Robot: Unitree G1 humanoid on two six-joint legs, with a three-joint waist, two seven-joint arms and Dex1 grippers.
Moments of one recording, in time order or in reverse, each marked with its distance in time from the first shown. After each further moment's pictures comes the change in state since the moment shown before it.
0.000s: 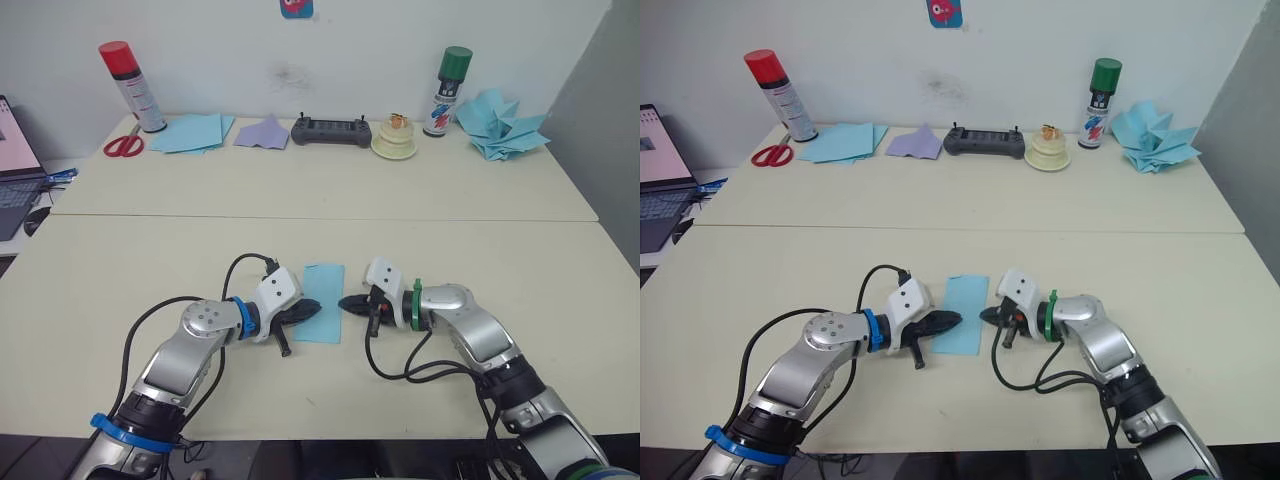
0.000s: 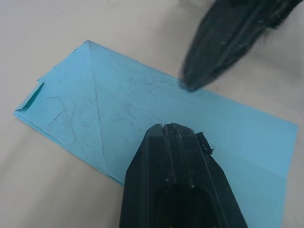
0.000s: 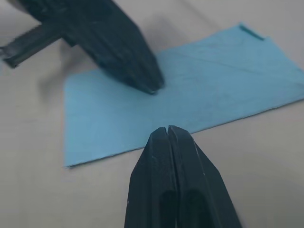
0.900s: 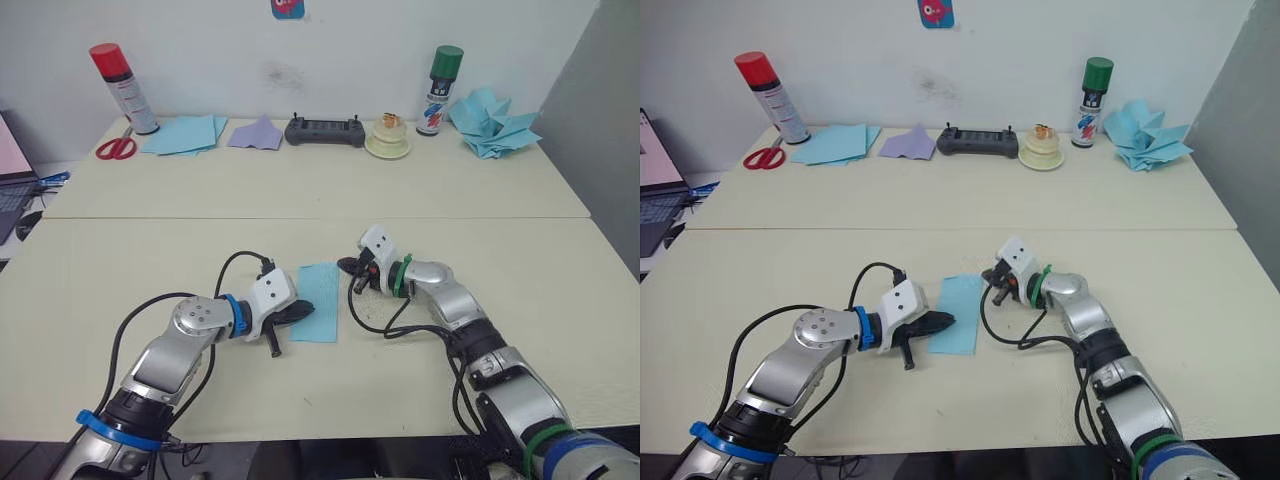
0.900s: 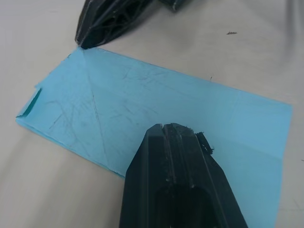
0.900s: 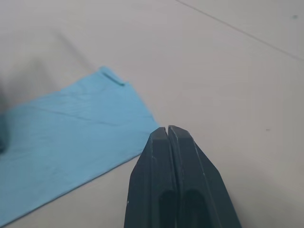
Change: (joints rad) left arm -0.021 0.059 -0.013 0.021 0.001 -0.049 -0.032; right arm -0.276 0.171 -0.134 0.602 -0.079 -0.371 -0.258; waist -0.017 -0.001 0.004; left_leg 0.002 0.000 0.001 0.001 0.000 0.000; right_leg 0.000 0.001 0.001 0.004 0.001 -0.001
